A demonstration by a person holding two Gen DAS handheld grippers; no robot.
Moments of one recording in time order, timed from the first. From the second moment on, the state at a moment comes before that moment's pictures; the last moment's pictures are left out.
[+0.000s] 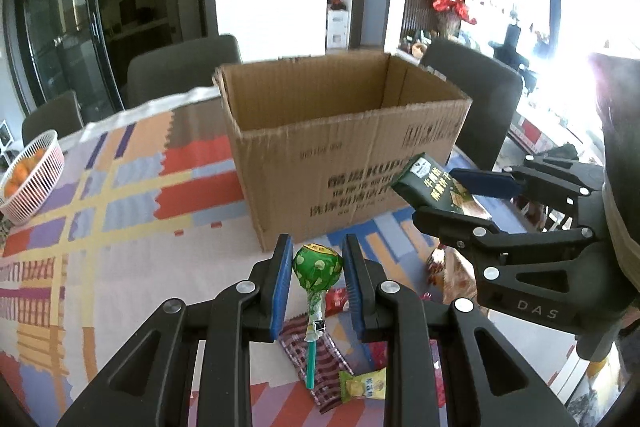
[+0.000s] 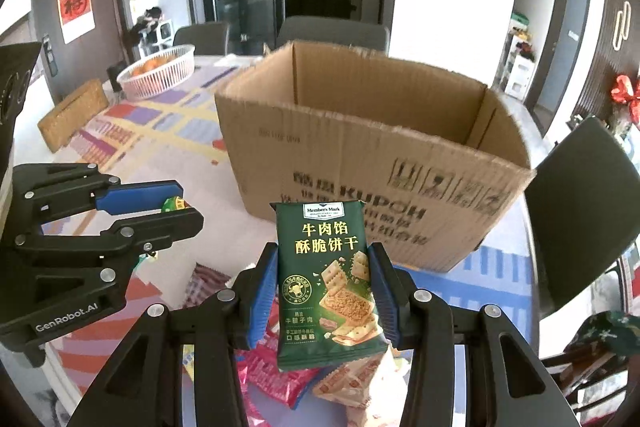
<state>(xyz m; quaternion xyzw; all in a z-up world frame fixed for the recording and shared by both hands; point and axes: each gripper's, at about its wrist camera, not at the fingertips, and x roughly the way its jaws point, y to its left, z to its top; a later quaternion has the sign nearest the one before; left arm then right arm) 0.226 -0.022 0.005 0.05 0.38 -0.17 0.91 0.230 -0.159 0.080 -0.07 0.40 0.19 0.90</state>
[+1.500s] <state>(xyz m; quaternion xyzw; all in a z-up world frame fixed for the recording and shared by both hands) 0.348 -0.043 0.094 0.08 0.34 -0.15 0.93 0.323 -0.189 0.176 -0.03 0.35 0.13 0.93</state>
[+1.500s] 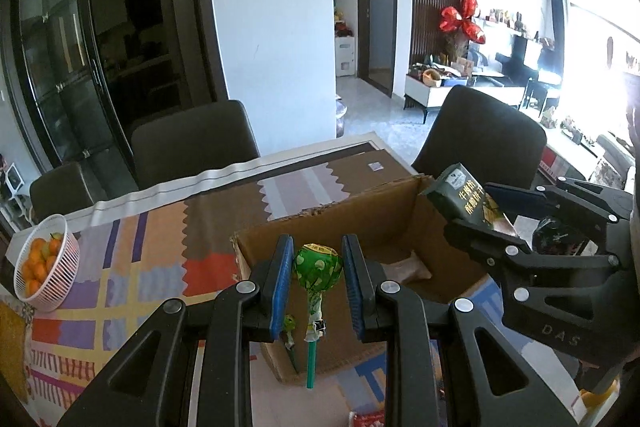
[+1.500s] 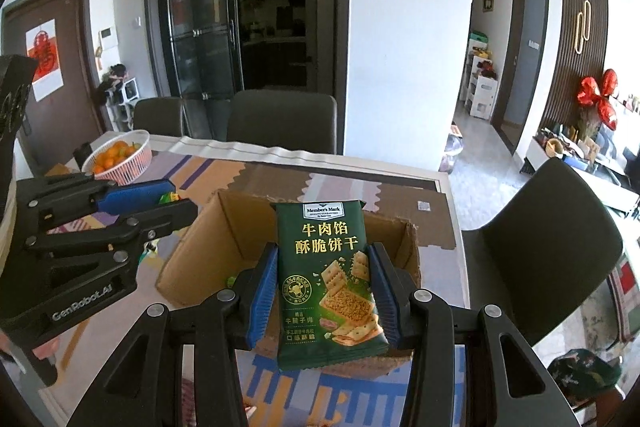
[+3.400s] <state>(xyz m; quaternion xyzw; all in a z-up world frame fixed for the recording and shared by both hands) 0.173 -0.019 -0.018 0.08 0.44 -0.11 0.89 0.179 -0.192 0.082 -0.12 0.44 0.11 0.88</state>
